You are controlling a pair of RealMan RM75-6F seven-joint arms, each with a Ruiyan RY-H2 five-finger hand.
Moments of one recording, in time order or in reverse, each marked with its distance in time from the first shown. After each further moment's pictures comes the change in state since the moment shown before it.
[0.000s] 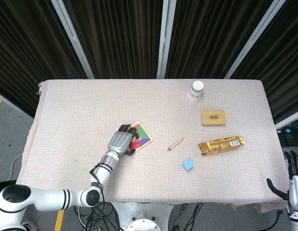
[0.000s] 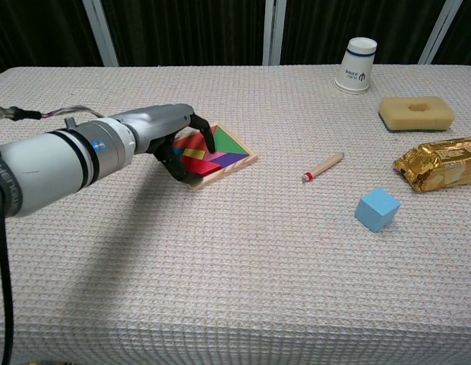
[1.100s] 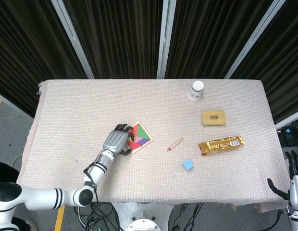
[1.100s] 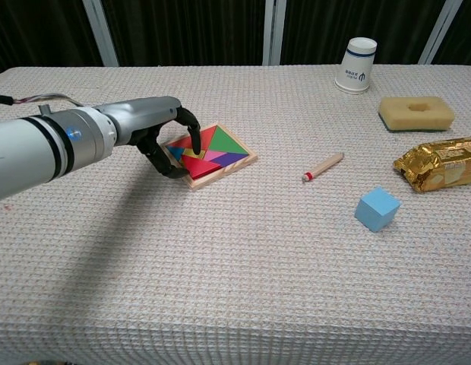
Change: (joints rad) left arm -0.006 0.097 0.038 -0.076 -0.011 -0.010 -0.040; right arm 0.002 -0.006 0.005 0.018 0.010 -0.014 0.015
